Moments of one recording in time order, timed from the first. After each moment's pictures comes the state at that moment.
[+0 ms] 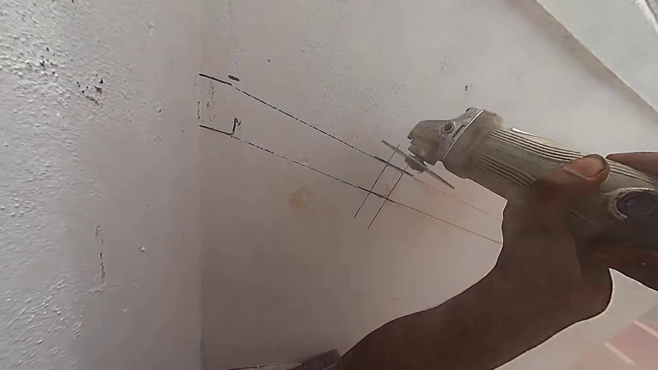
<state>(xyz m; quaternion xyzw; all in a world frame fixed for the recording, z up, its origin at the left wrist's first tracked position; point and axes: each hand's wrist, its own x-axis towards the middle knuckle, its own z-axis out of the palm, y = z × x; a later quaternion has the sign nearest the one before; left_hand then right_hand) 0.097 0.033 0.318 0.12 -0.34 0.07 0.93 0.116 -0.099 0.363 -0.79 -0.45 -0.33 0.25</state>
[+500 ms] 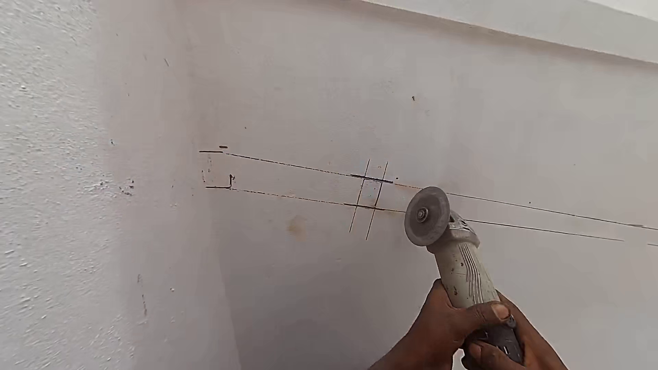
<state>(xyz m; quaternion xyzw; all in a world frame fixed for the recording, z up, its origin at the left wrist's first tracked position) 0.088 0.068 0.188 0.54 -0.13 -0.01 0.83 0.089 -0.078 0.171 -0.71 -0.25 0.02 0.66</state>
